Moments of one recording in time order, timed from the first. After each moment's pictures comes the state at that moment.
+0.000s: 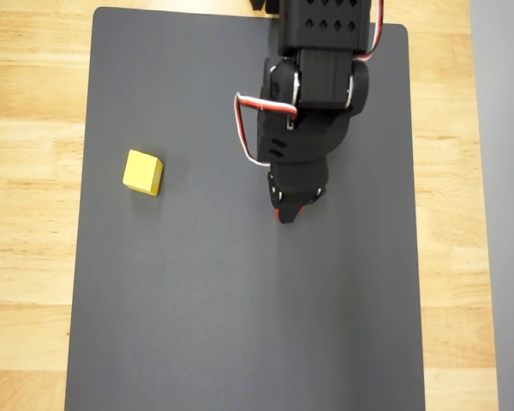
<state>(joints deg) 4.6 87.9 101.6 63.0 -9.7</state>
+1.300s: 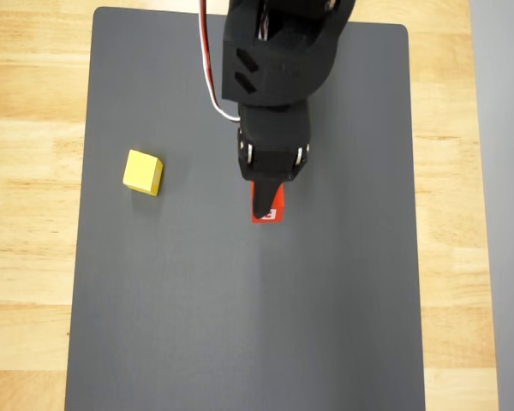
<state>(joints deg) 15.0 103.9 93.5 75.6 -11.6</state>
